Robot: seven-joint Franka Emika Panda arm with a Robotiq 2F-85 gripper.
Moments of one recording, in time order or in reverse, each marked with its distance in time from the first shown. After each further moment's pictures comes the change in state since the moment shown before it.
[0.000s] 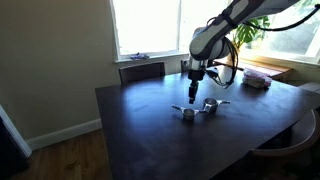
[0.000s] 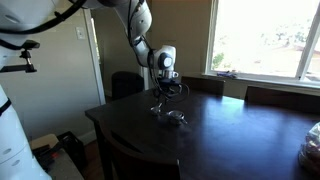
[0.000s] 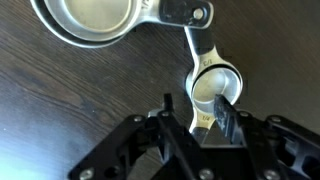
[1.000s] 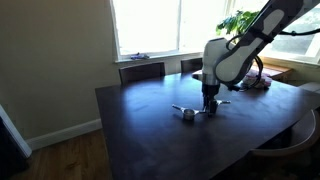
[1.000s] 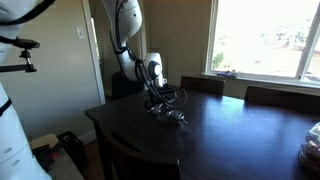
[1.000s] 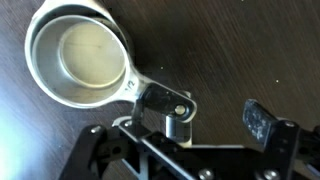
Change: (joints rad) arm 0.026 -0.141 -0.061 -0.399 -0.312 0.323 -0.059
